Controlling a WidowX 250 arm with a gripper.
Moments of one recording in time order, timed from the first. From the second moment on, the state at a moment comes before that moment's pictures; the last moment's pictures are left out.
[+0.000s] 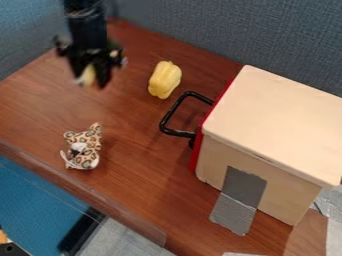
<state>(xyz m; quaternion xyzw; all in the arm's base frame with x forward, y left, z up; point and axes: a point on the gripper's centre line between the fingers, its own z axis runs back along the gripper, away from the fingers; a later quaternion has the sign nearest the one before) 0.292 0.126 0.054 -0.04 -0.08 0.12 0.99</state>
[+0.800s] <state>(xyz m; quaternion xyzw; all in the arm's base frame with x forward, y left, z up) 0.239 0.154 0.011 -0.01 -0.06 0.14 0.99</state>
